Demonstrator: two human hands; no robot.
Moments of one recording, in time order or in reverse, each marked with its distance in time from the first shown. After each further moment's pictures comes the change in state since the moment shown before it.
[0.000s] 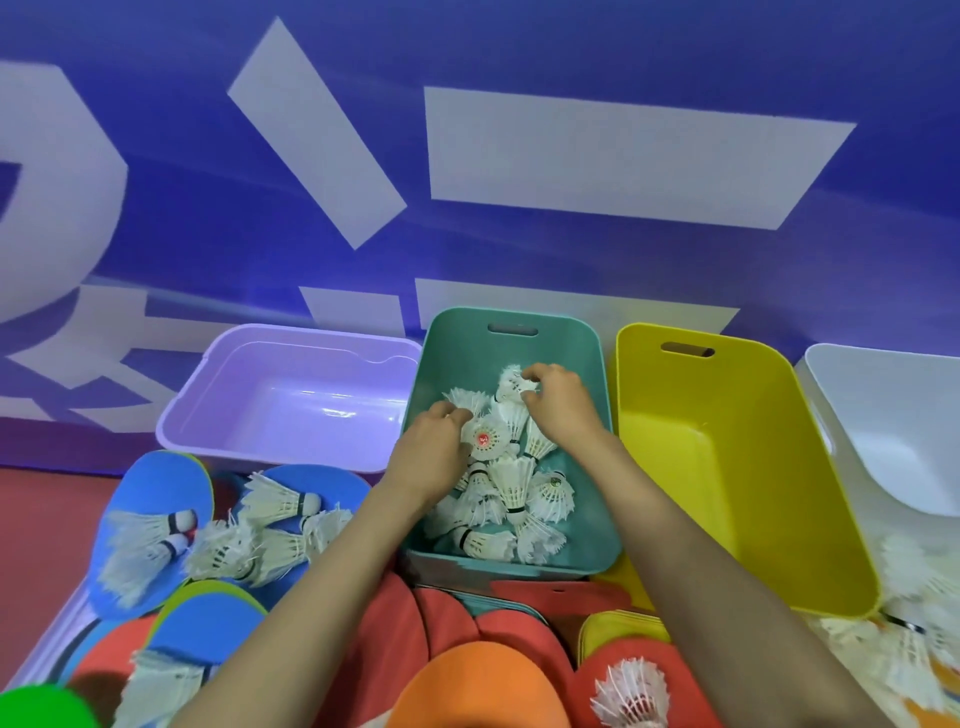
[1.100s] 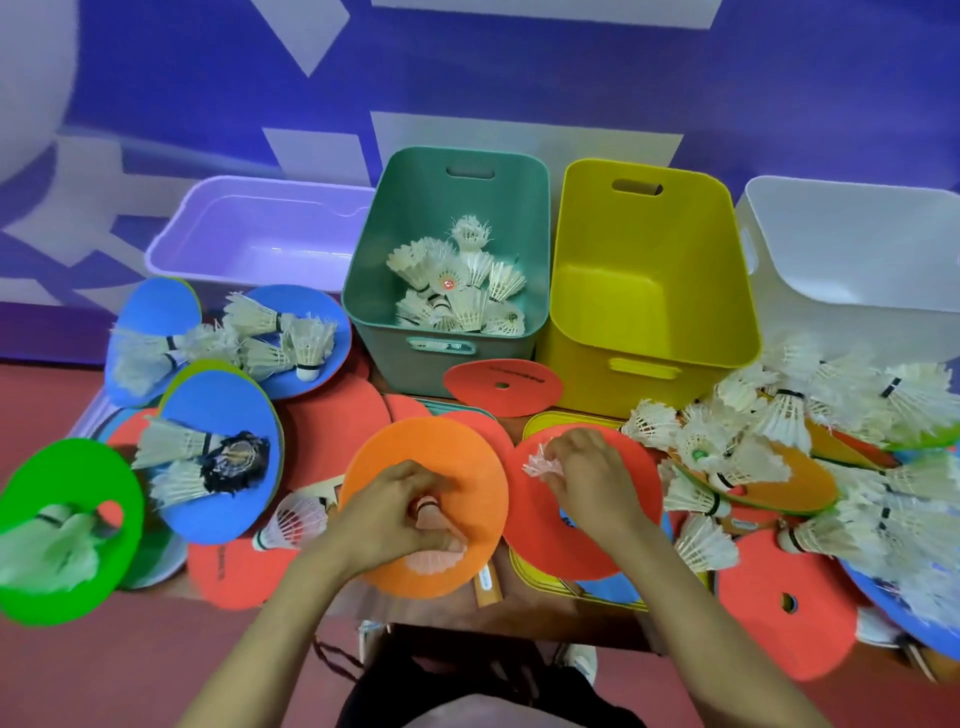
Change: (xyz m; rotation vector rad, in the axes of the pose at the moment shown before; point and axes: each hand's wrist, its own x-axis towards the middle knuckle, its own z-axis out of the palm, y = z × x) left_hand -0.244 0.004 0.107 -0.267 -0.349 0.065; right_hand -0.289 0.132 0.050 -0.292 -0.088 -0.159
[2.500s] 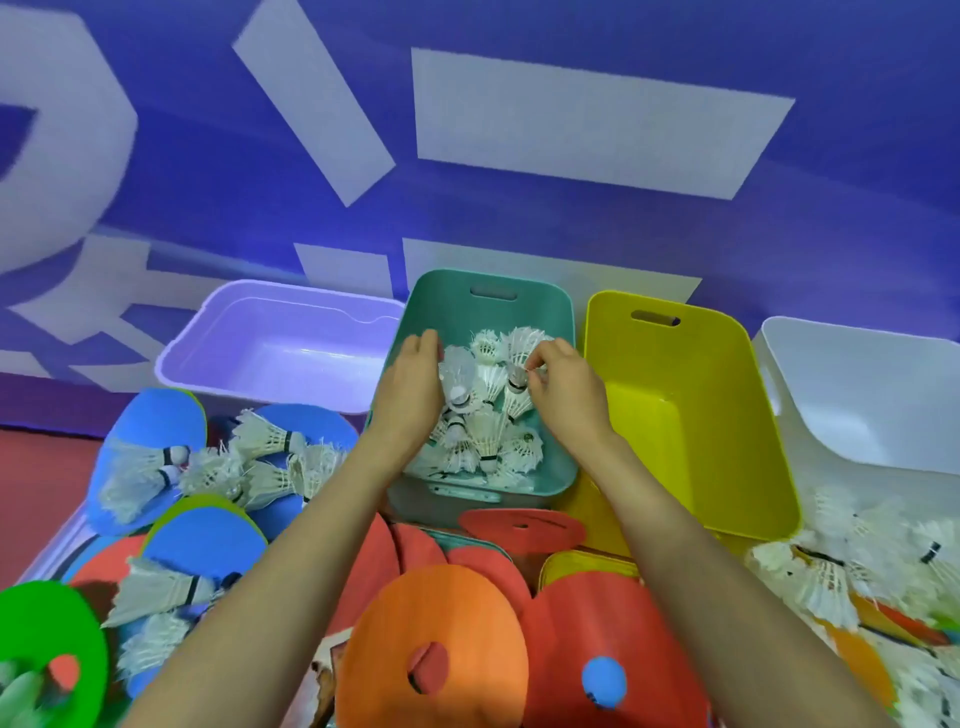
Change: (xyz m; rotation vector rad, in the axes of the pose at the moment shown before) left_hand 0.164 0.050 -0.168 0.173 0.729 -0.070; right_hand 0.210 -0.053 -0.118 0.197 0.393 -0.003
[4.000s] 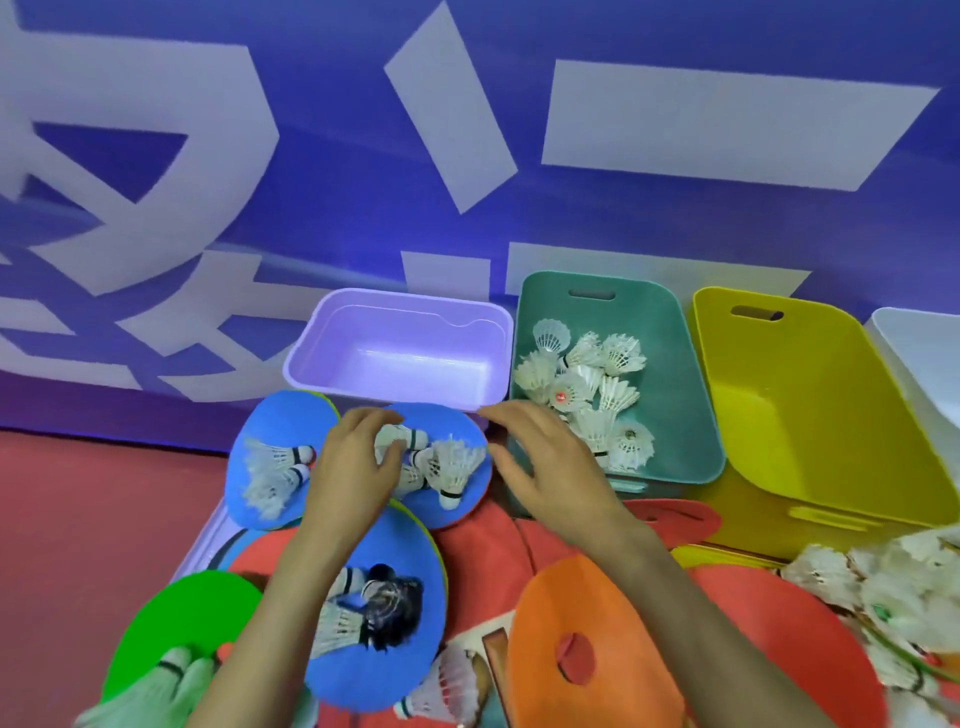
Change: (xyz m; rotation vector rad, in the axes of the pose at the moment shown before) left_hand -0.085 -0.171 -0.094 -0.130 0.026 -0.065; right_hand -0.084 -0.152 0.054 0.273 -0.079 -0.381
